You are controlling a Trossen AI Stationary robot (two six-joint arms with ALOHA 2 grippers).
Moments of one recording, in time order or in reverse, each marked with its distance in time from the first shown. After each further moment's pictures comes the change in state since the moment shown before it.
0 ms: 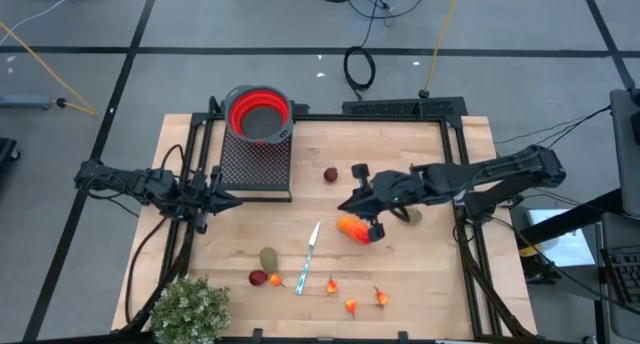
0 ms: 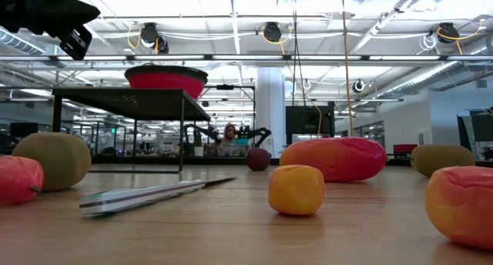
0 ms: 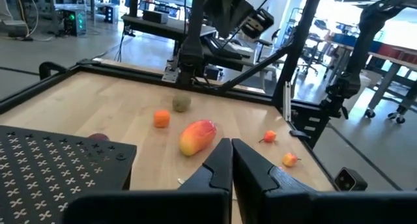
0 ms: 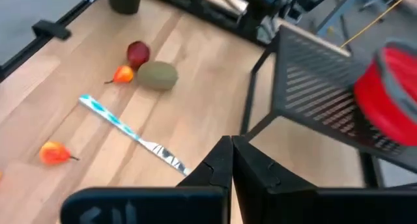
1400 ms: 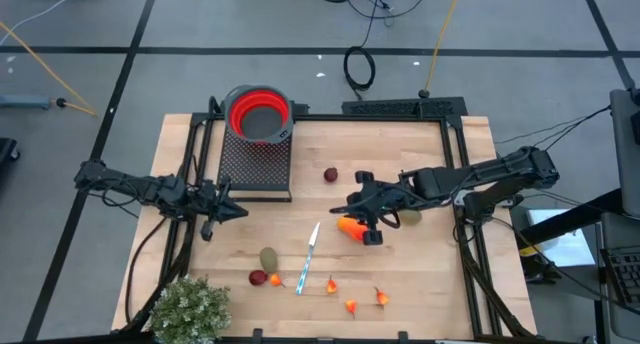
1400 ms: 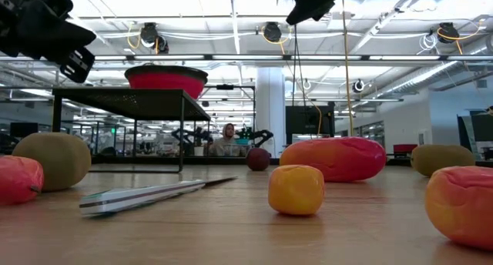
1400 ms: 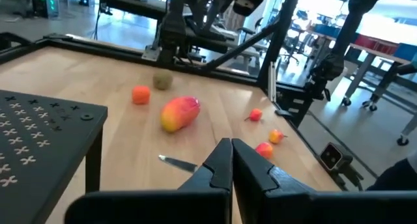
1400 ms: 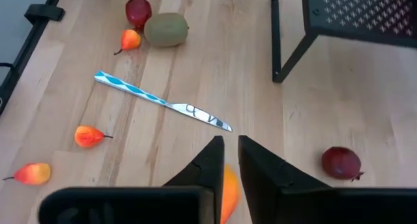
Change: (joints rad) left arm 0.000 0.000 -0.153 0.126 0.087 -0.029; right arm 0.011 0.061 0.016 -0.161 0.000 0.316
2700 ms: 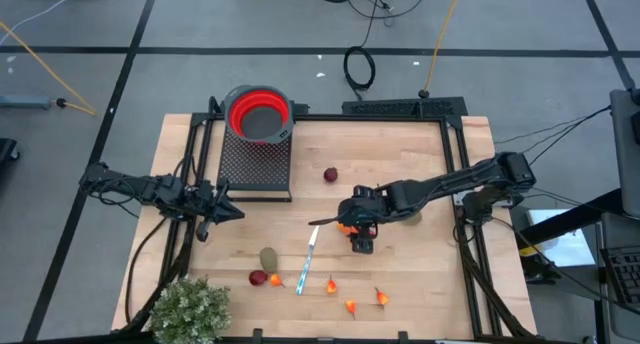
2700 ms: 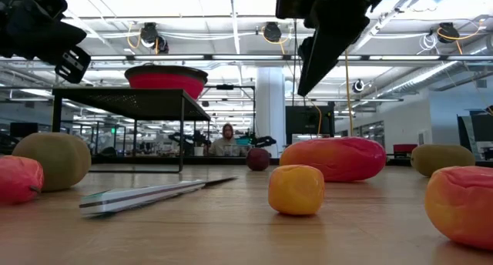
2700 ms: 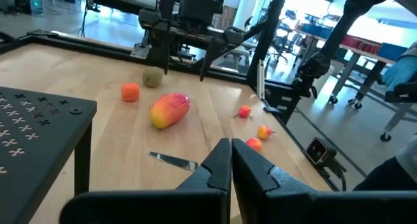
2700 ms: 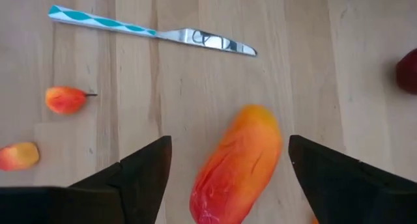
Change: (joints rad) left arm 0.000 -0.091 -0.001 -0.083 0.043 -0.013; right arm 0.001 0.203 -0.002 -0.104 -0.055 0.224
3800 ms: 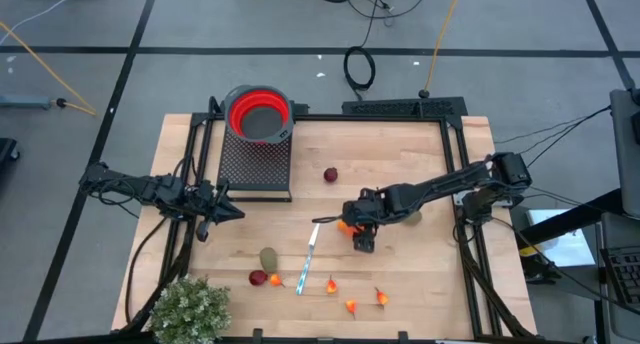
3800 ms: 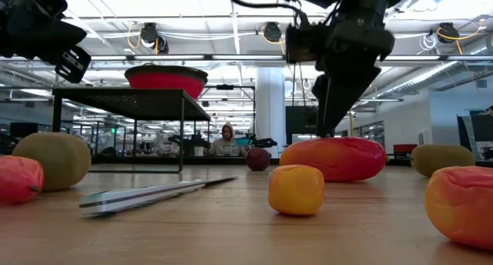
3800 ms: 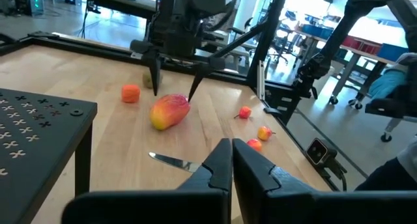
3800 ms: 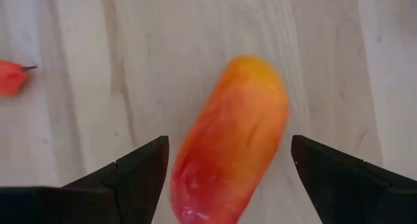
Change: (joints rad) left arm 0.000 0.000 0.000 0.003 -0.001 0.003; right arm -0.032 0.024 -0.163 0.108 -0.025 0.087
